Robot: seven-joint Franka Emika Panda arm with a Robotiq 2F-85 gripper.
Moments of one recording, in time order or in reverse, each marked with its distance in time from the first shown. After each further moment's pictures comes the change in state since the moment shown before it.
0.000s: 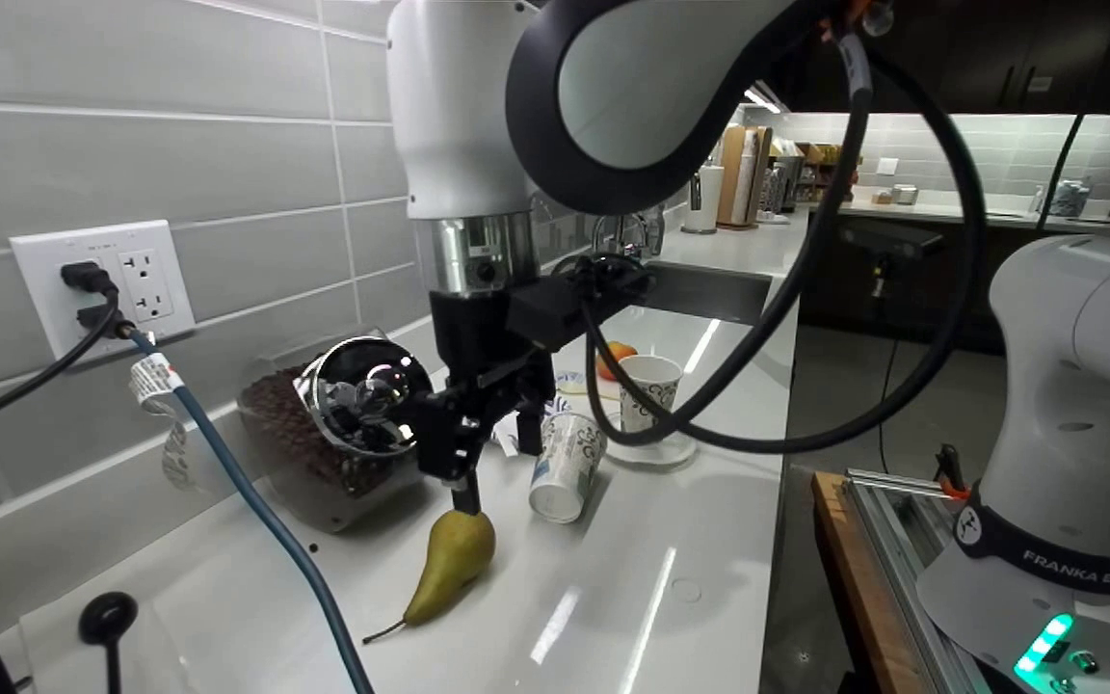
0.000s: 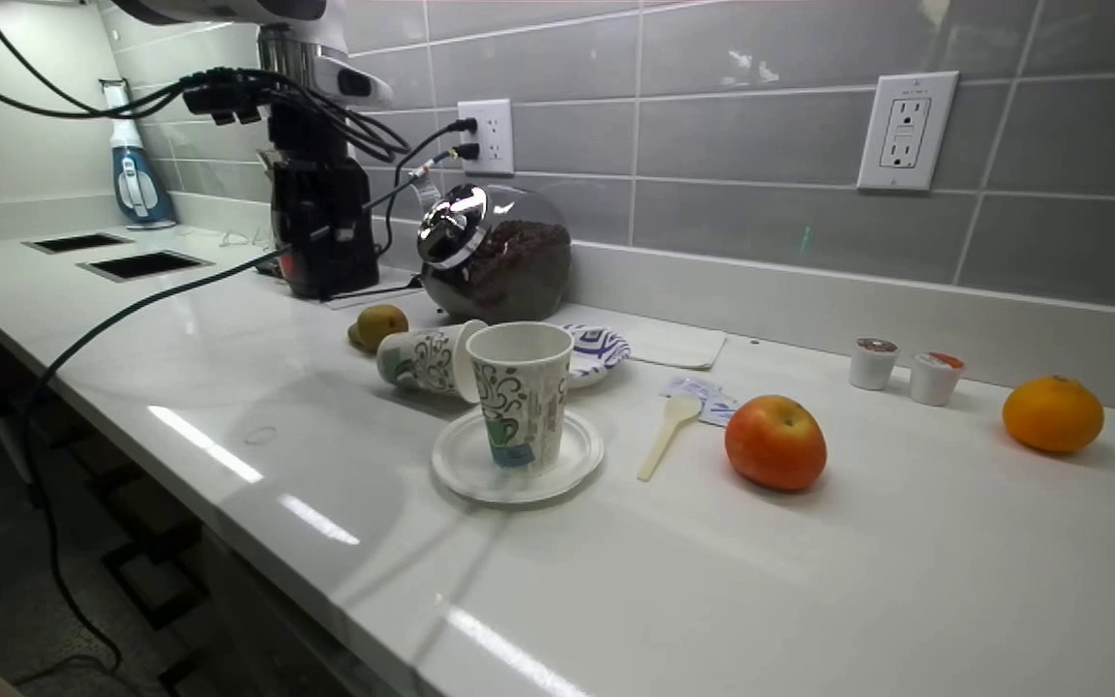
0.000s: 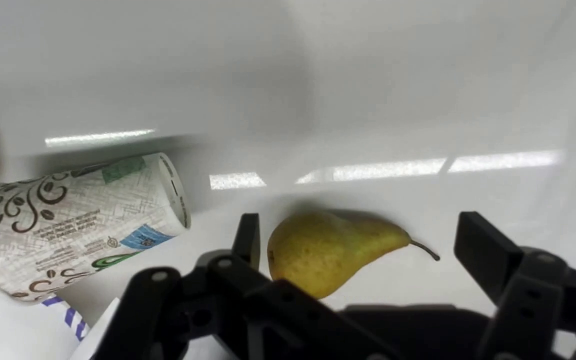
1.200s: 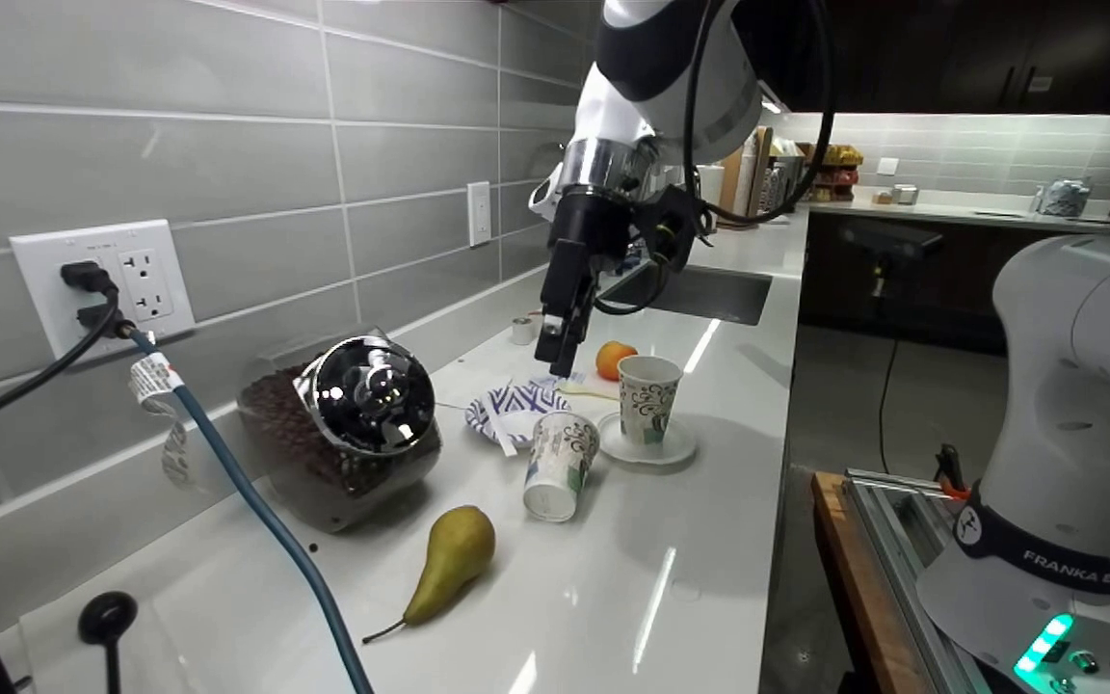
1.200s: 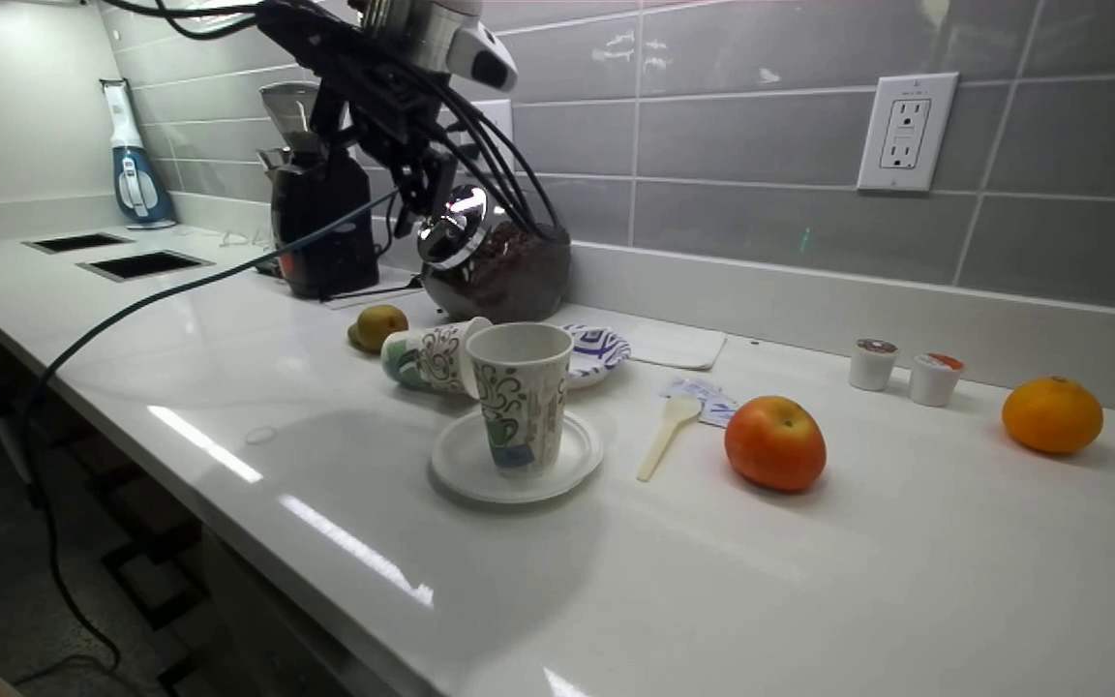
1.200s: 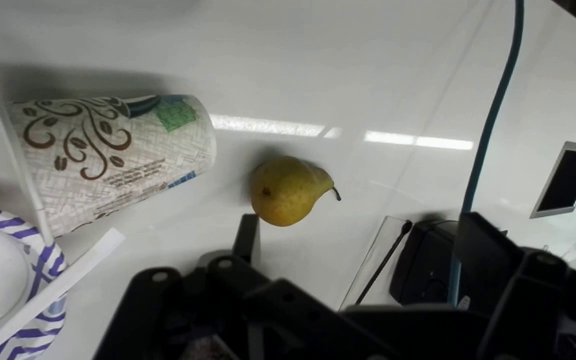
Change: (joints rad) arm -0.038 -0.268 -0.355 -0.235 0.591 -0.007 -1.040
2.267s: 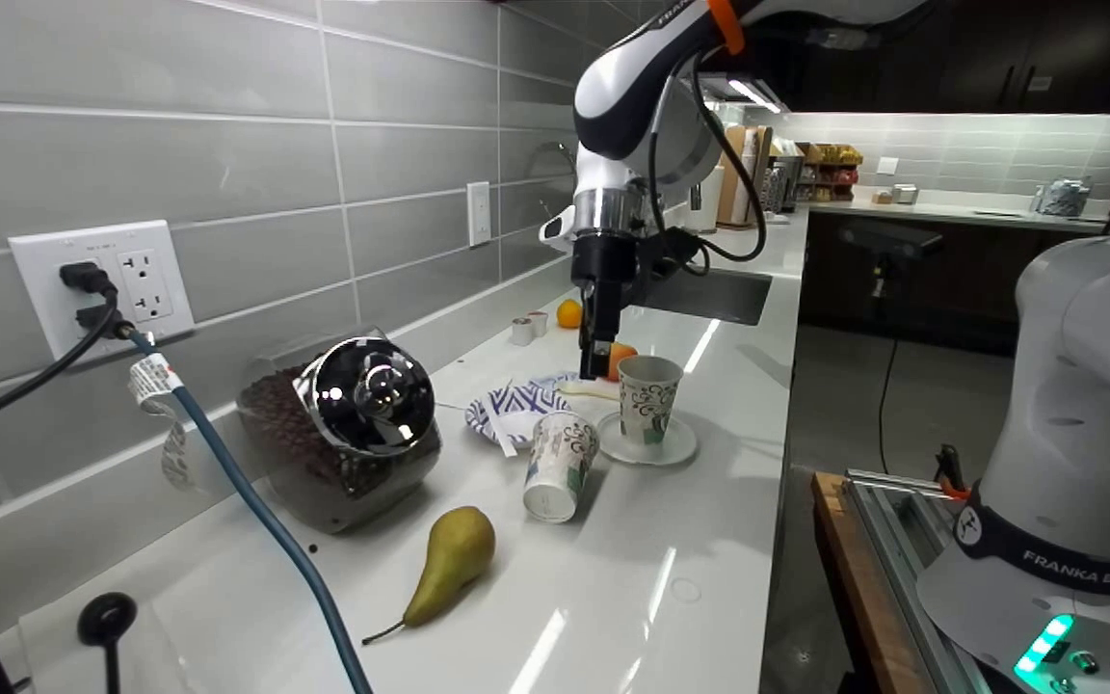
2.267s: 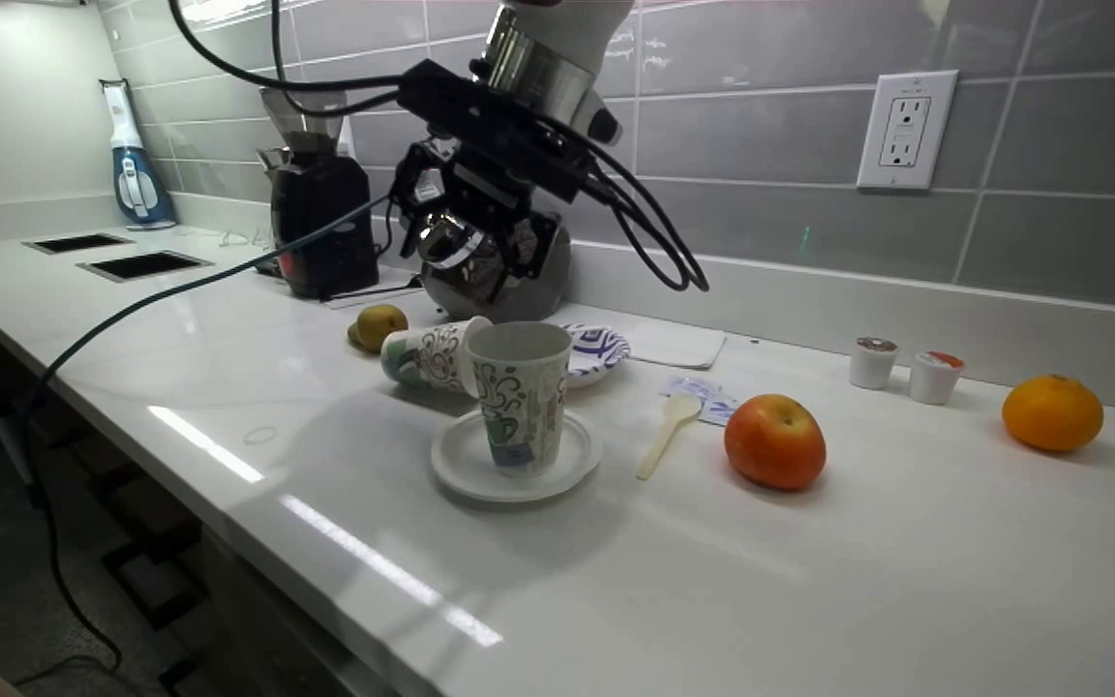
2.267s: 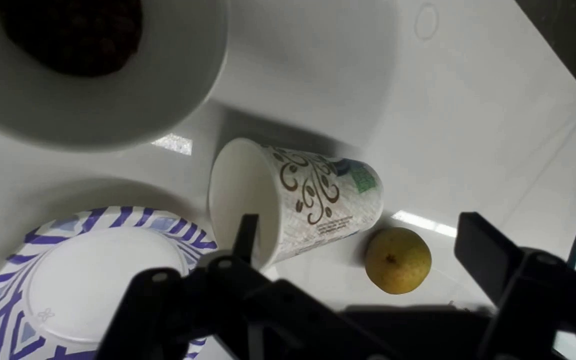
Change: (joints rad) arm -0.233 0.184 0.006 0.105 -0.159 -0.139 -0.365
